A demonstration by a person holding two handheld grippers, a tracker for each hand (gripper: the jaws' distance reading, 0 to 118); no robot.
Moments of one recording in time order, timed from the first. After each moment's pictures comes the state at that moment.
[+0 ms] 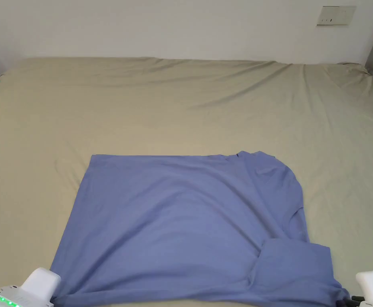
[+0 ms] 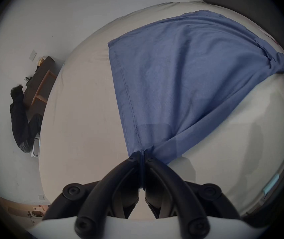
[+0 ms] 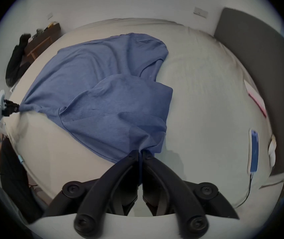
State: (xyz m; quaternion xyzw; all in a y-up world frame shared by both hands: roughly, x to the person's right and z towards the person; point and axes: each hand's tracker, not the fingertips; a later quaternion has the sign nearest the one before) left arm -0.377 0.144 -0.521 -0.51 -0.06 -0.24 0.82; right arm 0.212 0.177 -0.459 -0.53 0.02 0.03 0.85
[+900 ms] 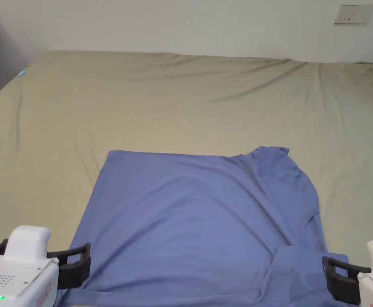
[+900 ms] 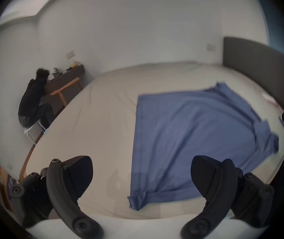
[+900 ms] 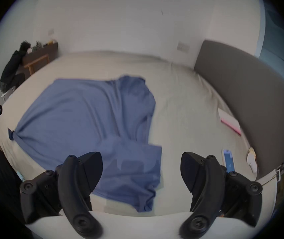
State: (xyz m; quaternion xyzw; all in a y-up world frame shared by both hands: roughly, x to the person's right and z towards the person) left arm -0.357 0.233 -0.454 -0.30 0.02 -0.05 0.95; right arm 0.132 0.255 -0.423 -0.34 -0.04 0.09 0.94
